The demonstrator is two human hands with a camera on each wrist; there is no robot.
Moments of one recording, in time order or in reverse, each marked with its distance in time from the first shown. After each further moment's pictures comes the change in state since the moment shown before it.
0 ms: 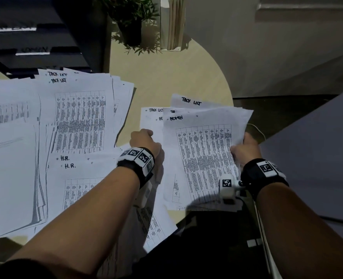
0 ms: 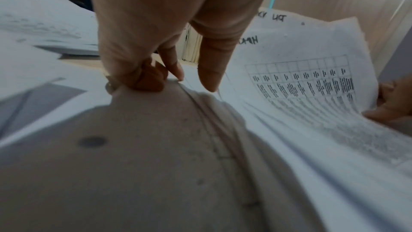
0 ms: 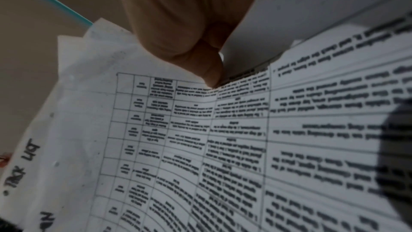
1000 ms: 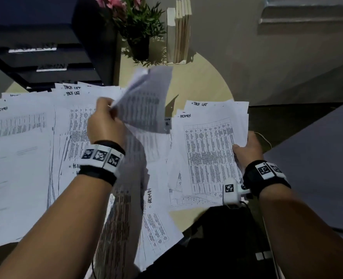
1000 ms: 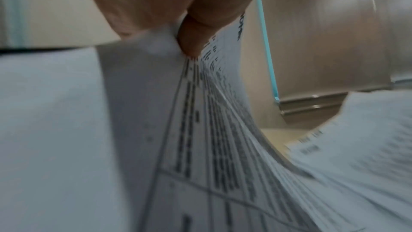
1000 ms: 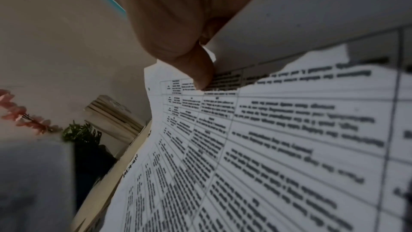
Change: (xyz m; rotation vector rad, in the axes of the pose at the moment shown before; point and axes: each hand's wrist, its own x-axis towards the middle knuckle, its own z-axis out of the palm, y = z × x) left_hand -0.020 0.010 -0.126 -0.109 0.664 0.283; right_hand 0.011 -0.012 0.008 -0.024 0.040 -0.158
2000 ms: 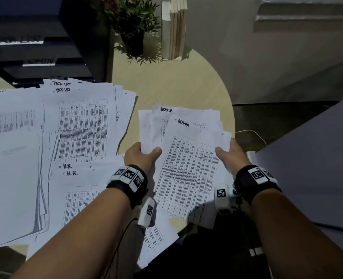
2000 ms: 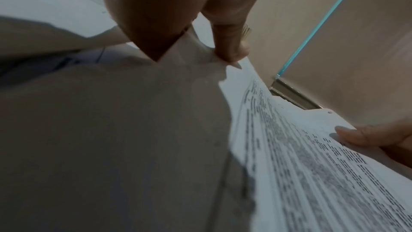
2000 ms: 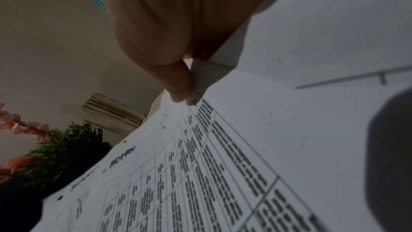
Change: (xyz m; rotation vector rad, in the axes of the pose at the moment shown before) left_hand -0.082 -0.024 0.074 -0.386 -0.536 -0.471; right_hand -0.003 0.018 0.017 0.012 -0.286 0.075
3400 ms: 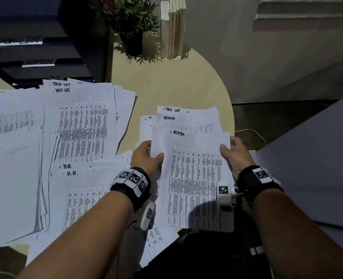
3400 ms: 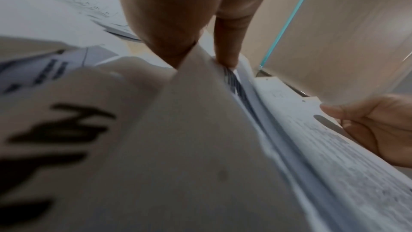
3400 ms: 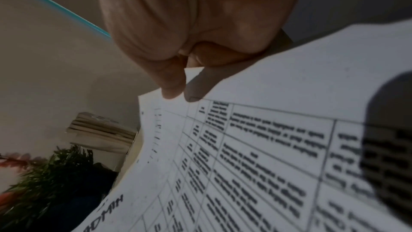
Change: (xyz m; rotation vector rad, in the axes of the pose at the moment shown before) left_hand -0.001 -0.008 0.010 0.127 -0.100 0.088; right_hand 0.003 0.005 -0.003 0.328 0.055 0.038
